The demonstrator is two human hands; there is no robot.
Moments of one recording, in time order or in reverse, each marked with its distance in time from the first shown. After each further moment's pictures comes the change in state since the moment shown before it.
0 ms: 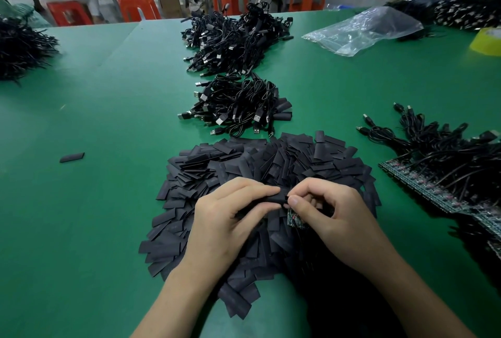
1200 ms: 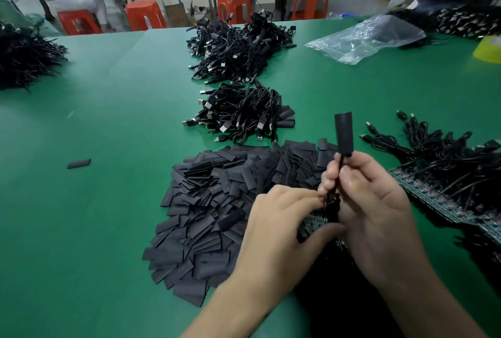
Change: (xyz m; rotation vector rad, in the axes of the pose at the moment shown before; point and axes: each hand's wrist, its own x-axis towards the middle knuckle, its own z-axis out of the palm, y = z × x) left_hand 0.011 0.046 0.046 0.050 -0.140 -0.078; right_hand 0.005 -0.013 -0.004 0.998 0.259 -0.003
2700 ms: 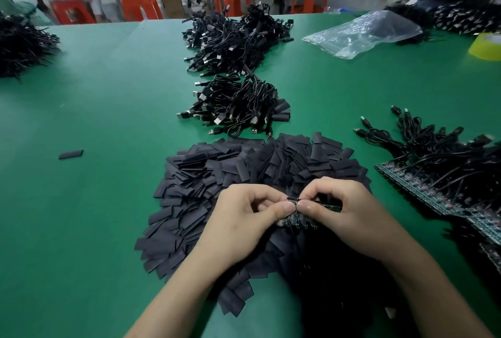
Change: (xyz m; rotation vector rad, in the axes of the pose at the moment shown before) left_hand 0.003 -0.023 -0.034 -0.456 -0.242 -0.524; right_hand 0.014 -0.004 -0.042 -1.145 -0.395 0.045
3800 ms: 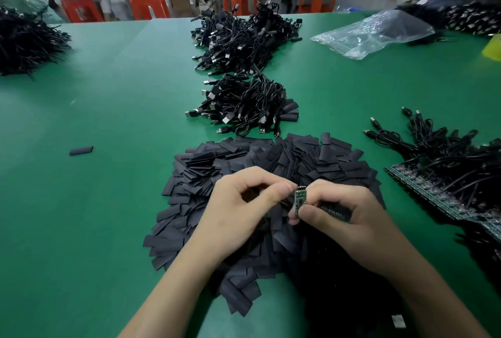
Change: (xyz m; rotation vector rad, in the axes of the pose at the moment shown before) left_hand 0.003 -0.002 -0.017 0.006 0.114 0.224; right_hand -0.005 -0.016 0.012 0.205 -0.015 -0.185
